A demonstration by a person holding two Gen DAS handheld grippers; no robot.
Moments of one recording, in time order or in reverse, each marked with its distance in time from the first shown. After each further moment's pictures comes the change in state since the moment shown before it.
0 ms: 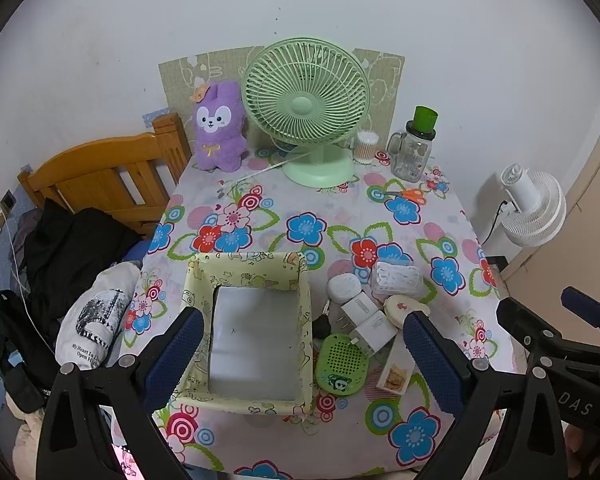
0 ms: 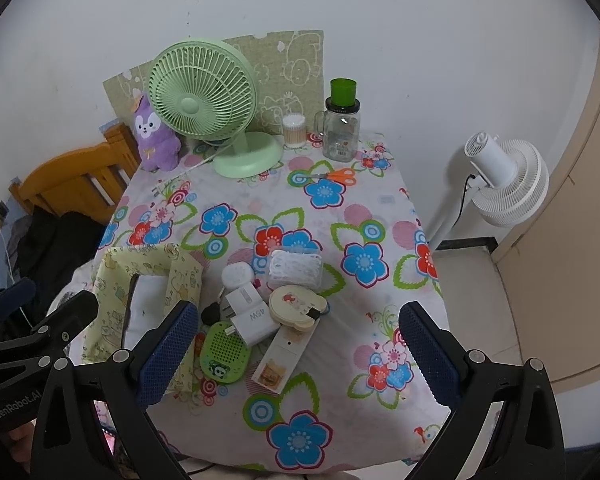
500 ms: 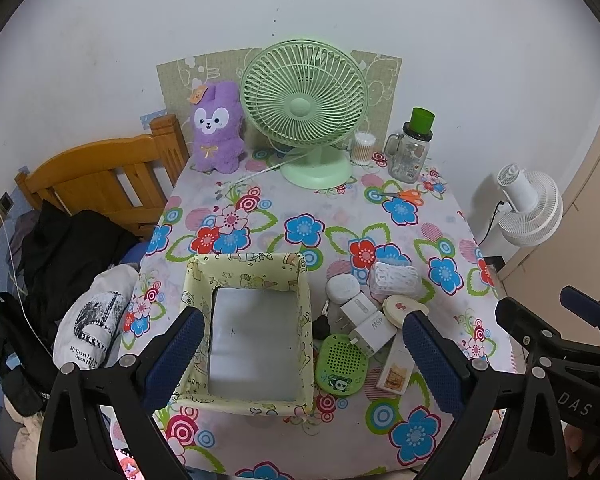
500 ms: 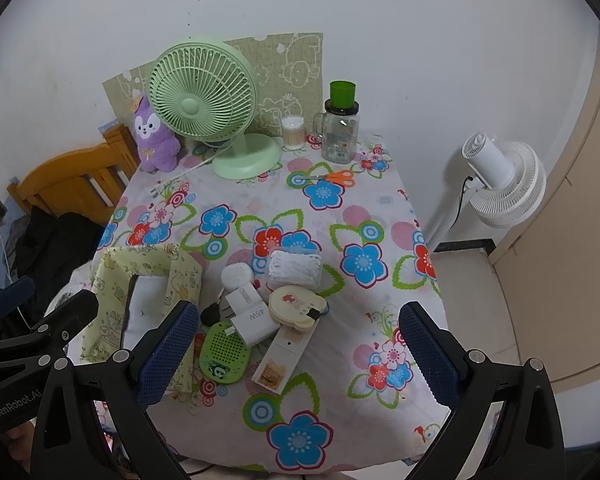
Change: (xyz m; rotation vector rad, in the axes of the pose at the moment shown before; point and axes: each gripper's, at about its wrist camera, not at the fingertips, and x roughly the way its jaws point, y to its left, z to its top) left arm 0.000 0.001 -0.001 0.004 -0.007 -0.009; right arm 0.000 0.002 -0.004 -0.002 -0.008 -0.005
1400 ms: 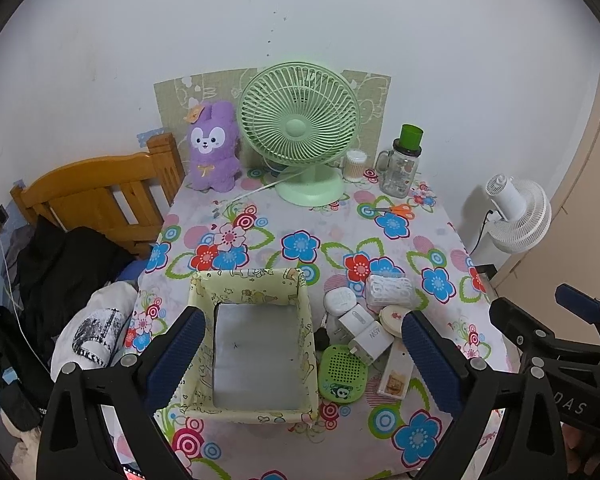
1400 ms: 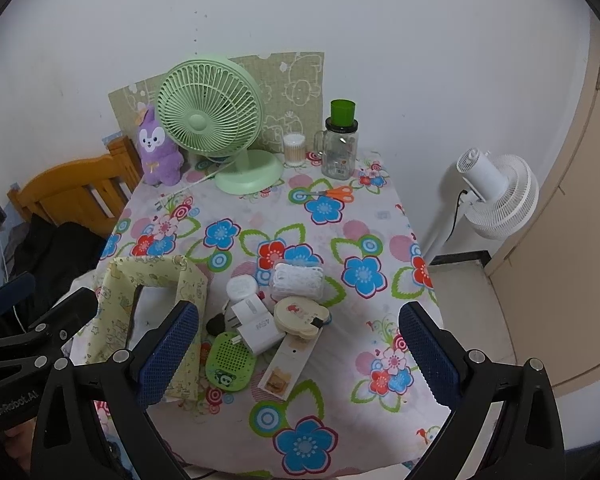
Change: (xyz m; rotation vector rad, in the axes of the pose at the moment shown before) left arm -0.015 0.009 -0.004 0.025 -0.070 -0.036; right arm -0.018 0.014 -0.001 -0.001 -0.062 -0.021
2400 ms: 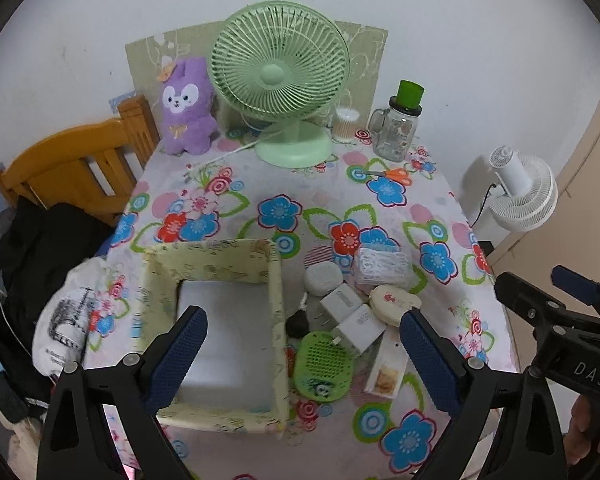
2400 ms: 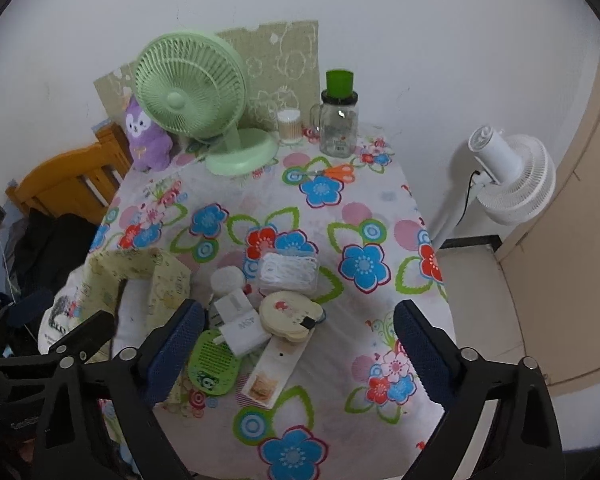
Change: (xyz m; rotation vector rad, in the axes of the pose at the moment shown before) left arm 0.068 -0.024 -0.005 -0.014 0.134 -0.033; right arm 0.060 -0.033 0.011 0.005 0.100 0.054
